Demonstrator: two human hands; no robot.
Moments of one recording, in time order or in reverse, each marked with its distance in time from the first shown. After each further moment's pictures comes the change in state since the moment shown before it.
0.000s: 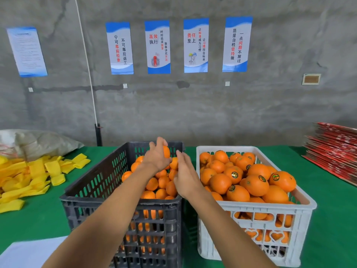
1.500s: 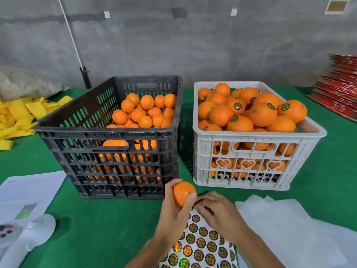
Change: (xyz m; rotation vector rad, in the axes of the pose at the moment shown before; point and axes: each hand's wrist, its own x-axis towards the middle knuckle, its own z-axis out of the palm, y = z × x) left_hand -0.289 -0.061 0.200 -0.940 -0.123 -0.150; right_hand -0.222 0.169 0.078 -0.049 -0.239 -0.101
